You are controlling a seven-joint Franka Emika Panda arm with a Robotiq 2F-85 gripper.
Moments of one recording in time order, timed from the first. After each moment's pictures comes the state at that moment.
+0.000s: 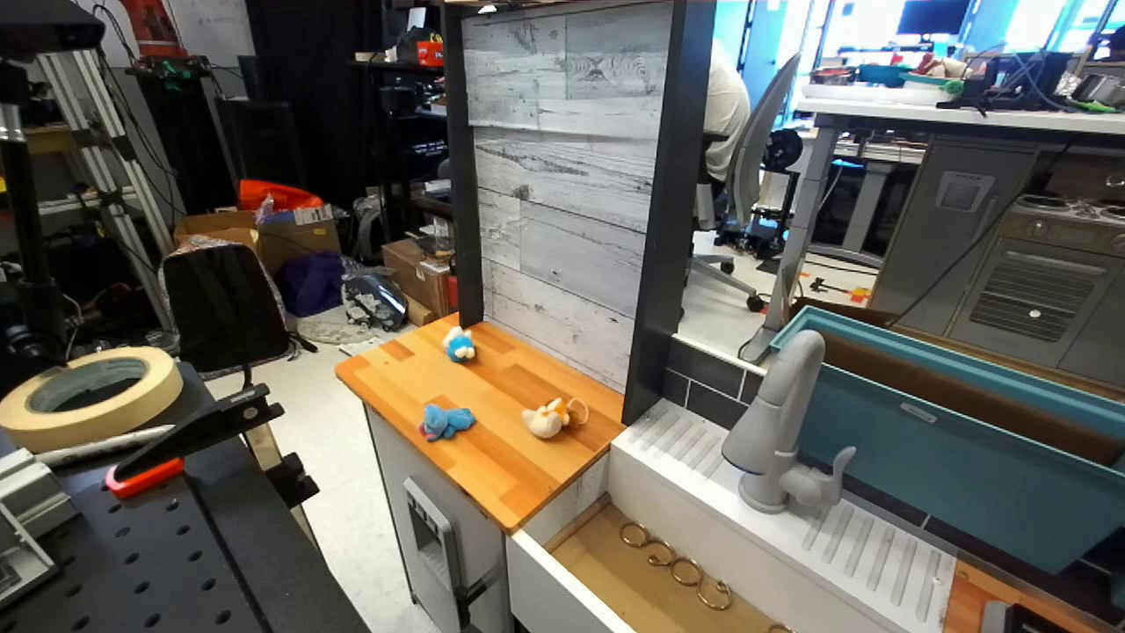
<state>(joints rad) -0.11 -0.17 -0.12 -2.21 -0.25 1.86 -0.21</state>
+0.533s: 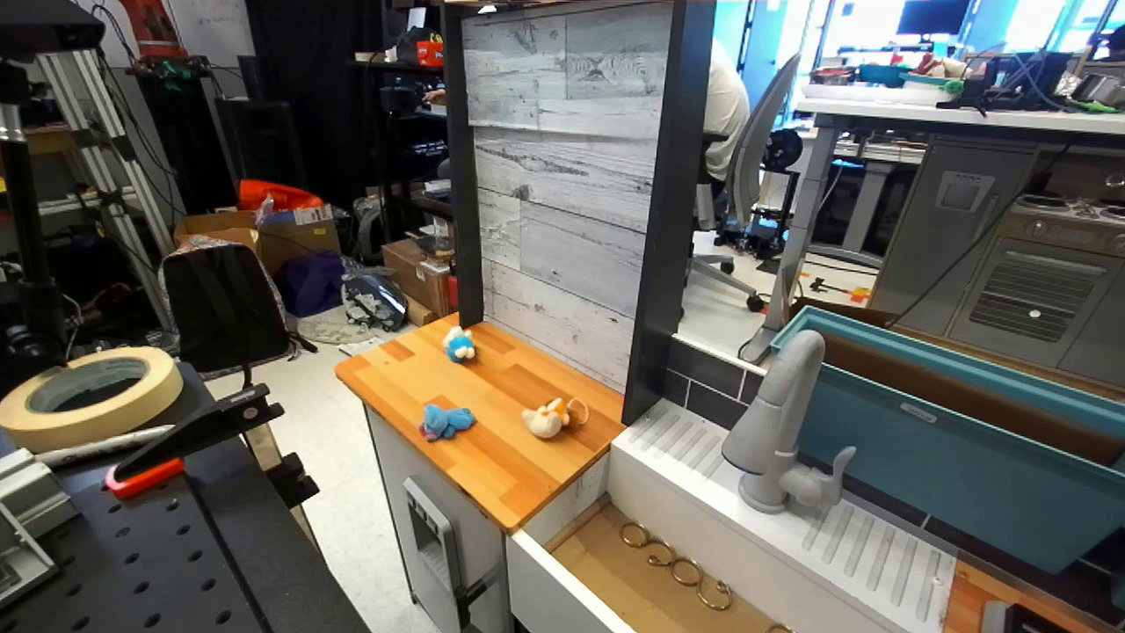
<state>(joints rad) -0.11 -0.11 -0.11 -2.18 -0.25 1.88 -0.20</state>
